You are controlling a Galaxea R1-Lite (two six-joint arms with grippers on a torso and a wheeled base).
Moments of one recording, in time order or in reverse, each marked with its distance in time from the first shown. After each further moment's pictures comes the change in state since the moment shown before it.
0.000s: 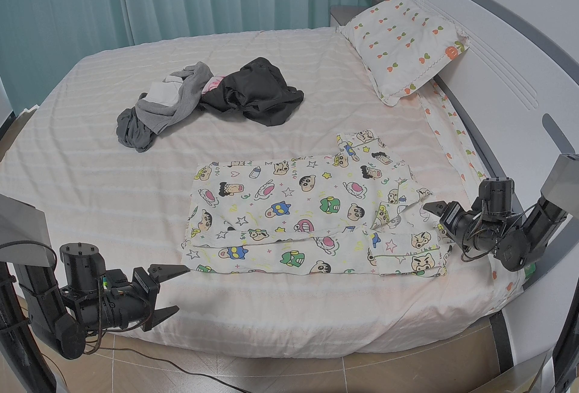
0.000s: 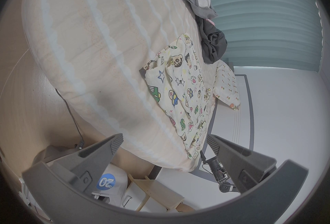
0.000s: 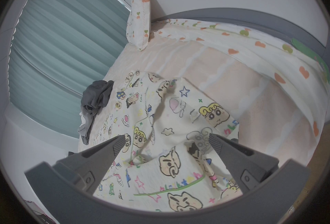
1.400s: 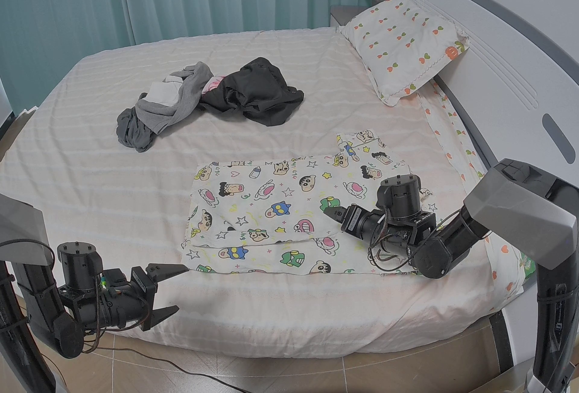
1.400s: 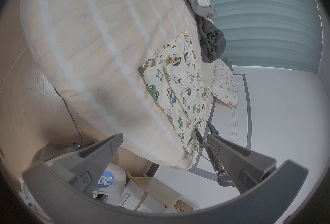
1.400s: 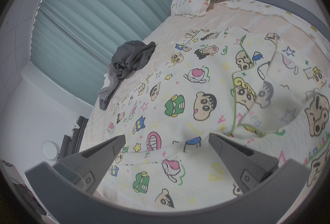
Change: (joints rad) left arm 0.016 -0.003 0.000 0.000 -0.043 -0.001; right arm 0.394 0.209 -0.391 0.124 -0.108 -0.060
